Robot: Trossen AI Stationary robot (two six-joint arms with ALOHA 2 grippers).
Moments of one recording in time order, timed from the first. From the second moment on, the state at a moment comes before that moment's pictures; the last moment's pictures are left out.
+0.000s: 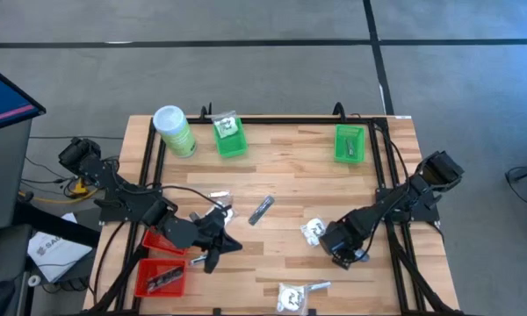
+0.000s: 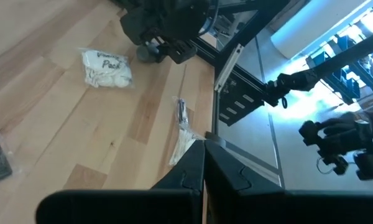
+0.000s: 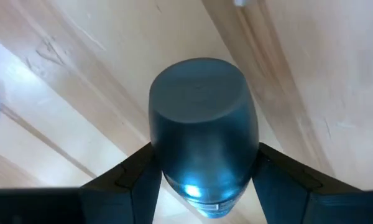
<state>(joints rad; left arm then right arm) -0.60 1.31 0.93 -0.07 -0.39 -0.83 0.54 1.62 0.82 -0.80 -0.29 1.09</state>
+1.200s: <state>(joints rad) -0.57 1.31 0.75 0.44 -0.63 -0.94 0.24 1.62 1.61 -0.64 -0.11 0.89</state>
